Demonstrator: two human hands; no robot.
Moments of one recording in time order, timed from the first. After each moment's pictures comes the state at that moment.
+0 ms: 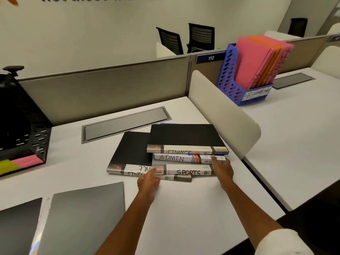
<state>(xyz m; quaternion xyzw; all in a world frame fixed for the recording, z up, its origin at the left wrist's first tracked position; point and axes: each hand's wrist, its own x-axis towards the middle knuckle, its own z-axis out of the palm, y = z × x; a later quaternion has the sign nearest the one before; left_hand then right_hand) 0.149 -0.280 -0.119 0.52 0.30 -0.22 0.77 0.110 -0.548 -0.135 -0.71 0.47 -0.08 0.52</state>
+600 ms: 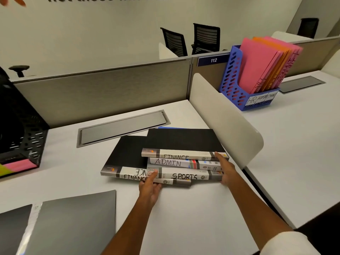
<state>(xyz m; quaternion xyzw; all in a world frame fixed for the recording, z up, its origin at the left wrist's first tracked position) 0.172 -0.318 -0.135 0.36 0.33 -0.20 0.85 0.150 -0.595 -0.120 -0.52 0.50 0.00 0.70</state>
